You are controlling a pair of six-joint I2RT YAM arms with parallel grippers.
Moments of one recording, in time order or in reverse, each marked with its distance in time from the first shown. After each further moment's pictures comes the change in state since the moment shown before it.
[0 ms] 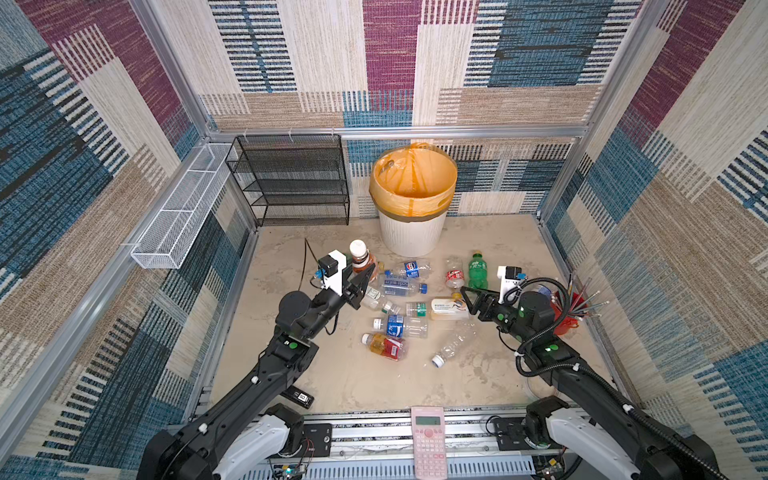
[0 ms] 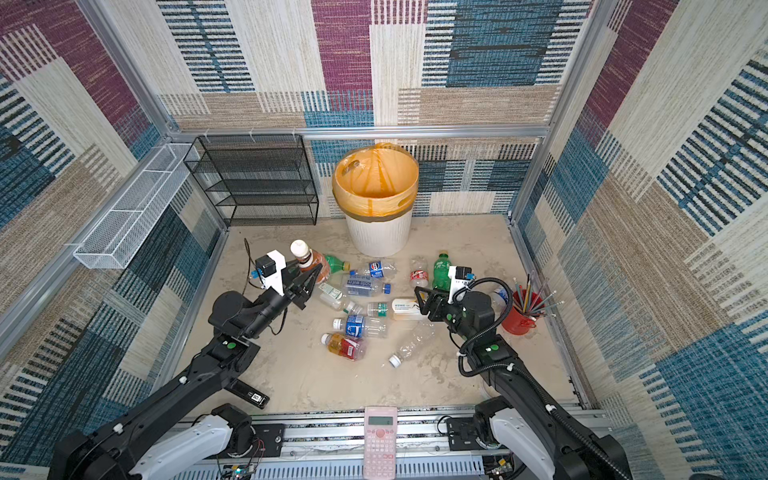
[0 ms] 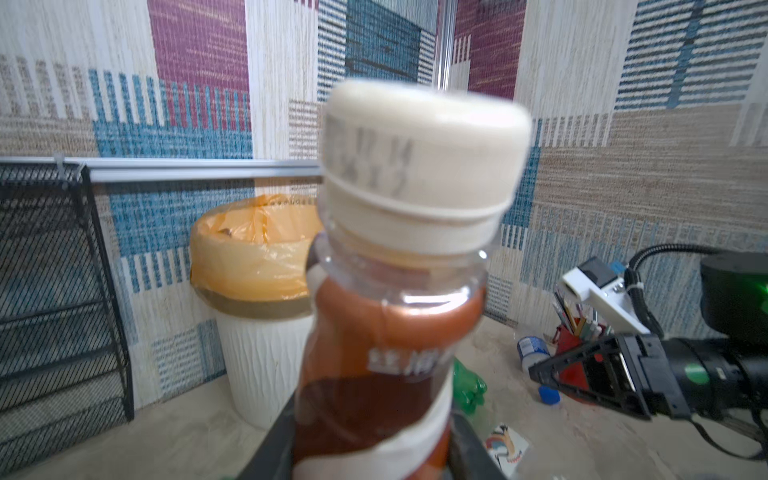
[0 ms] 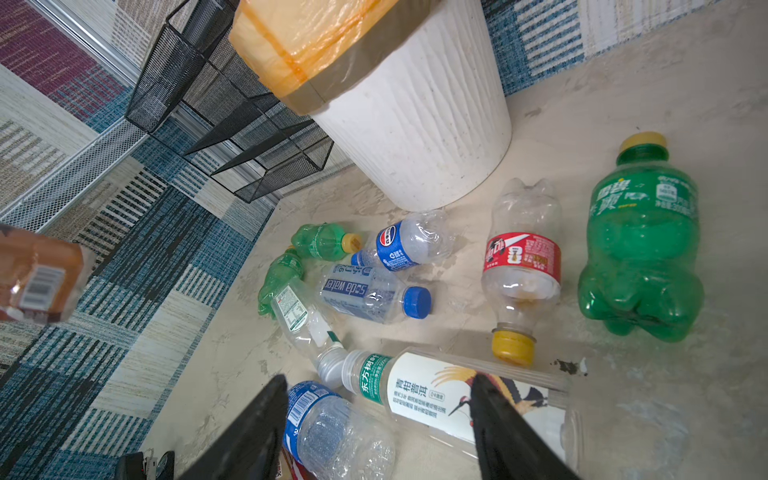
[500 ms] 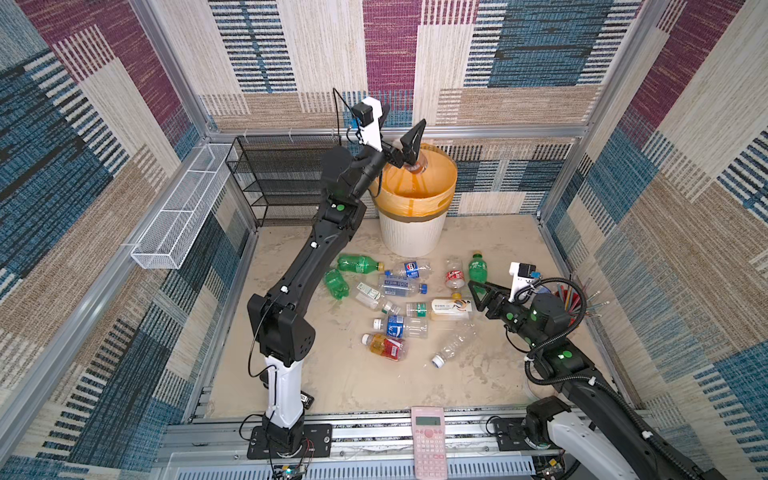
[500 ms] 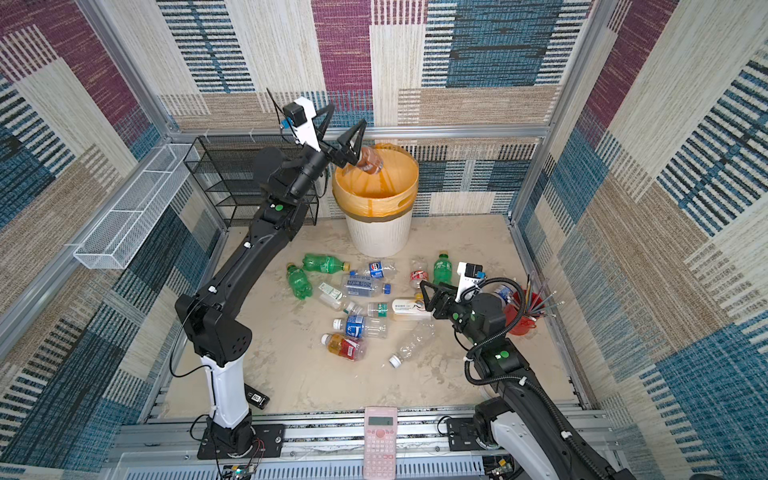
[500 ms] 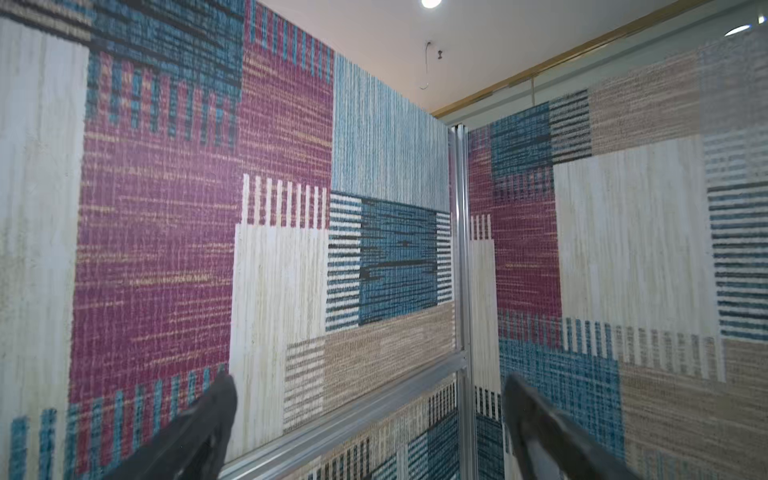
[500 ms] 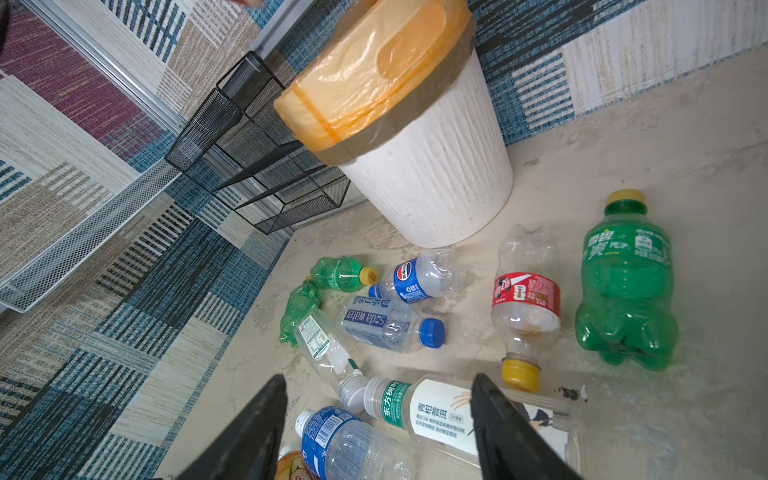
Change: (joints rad) left arm 0.010 0.956 1.626 -0.324 0.049 -0.082; right arm 0.000 -0.145 0.051 -0.111 0.043 0.018
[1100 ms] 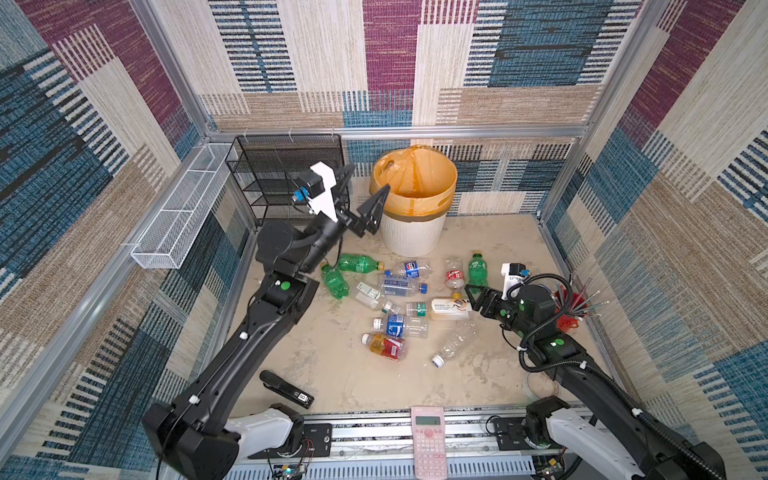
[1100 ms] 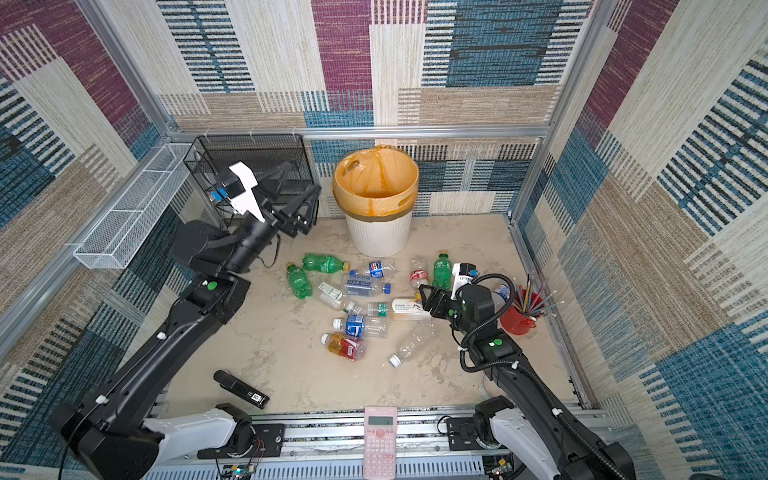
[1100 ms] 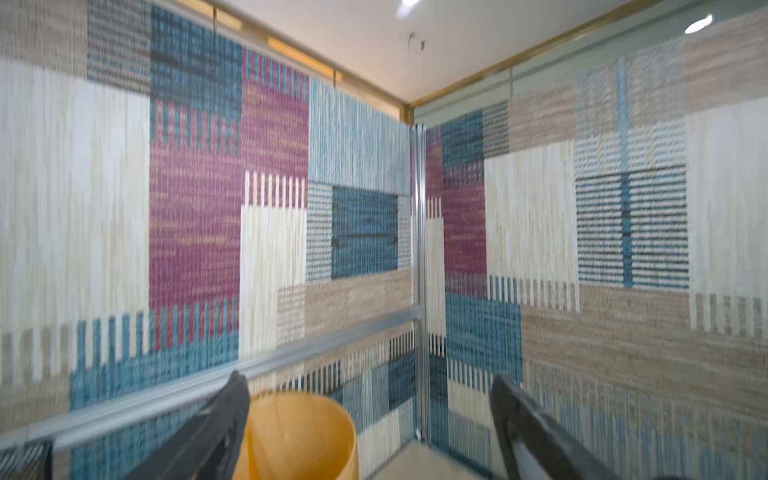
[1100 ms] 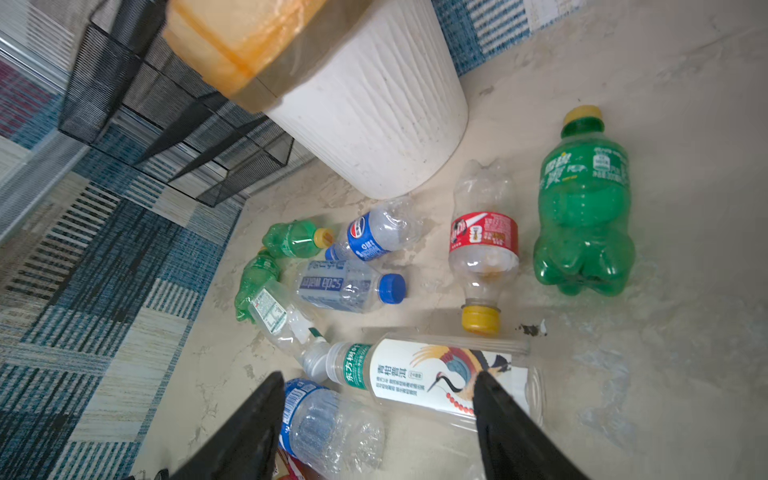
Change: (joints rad) left arm -0.008 -0.821 -1.064 0.058 -0.034 0.032; right arm 0.000 0.176 0.065 -0.127 0.056 0.027
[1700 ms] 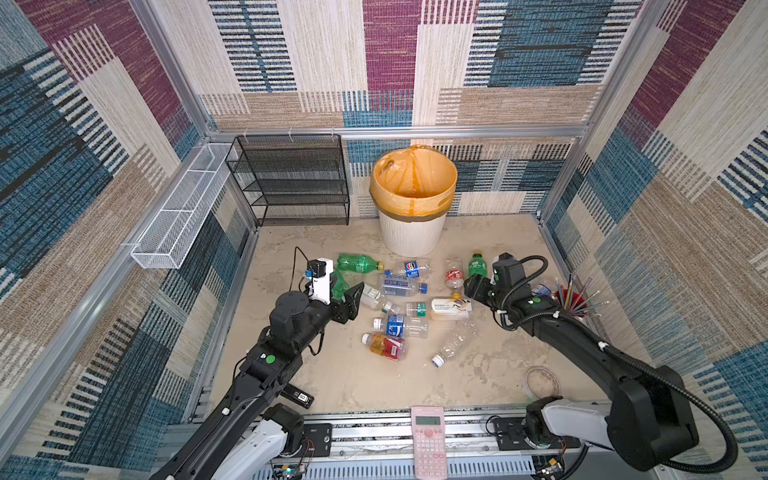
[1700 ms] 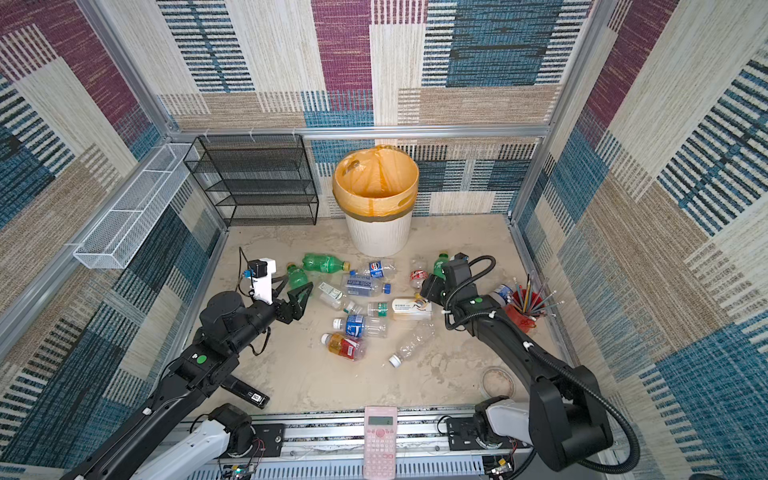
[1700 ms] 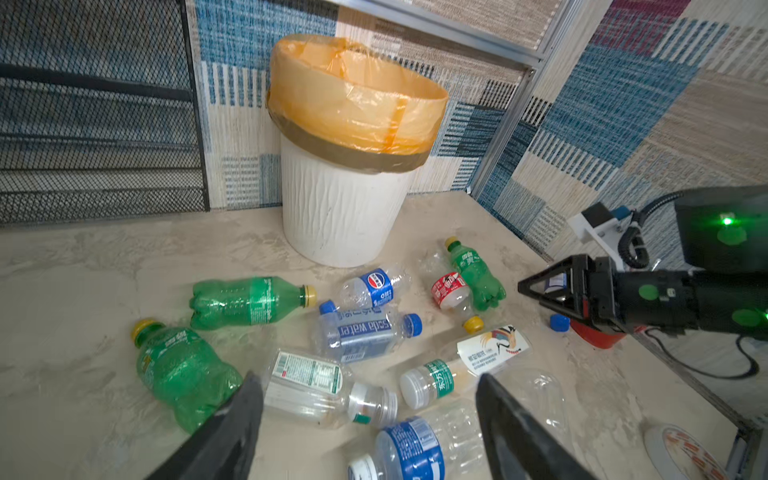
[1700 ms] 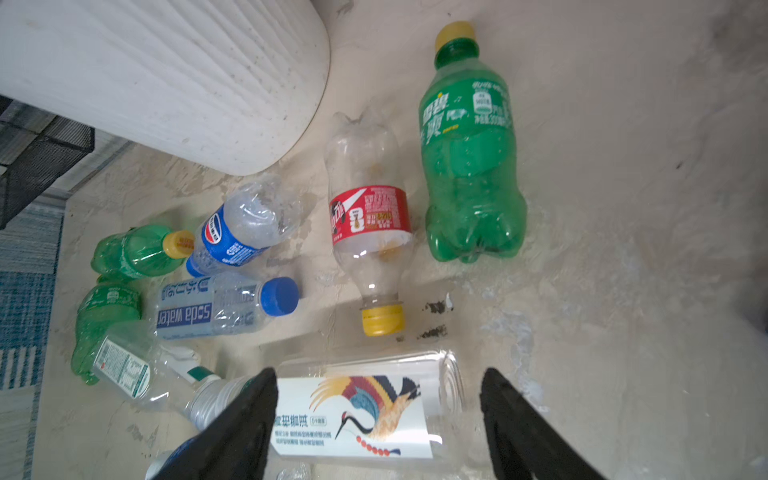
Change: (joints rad) left arm -0.002 -0.405 -0.520 -0.533 -0.217 -0.127; right arm -0.014 0.376 0.295 -0.272 0.204 0.050
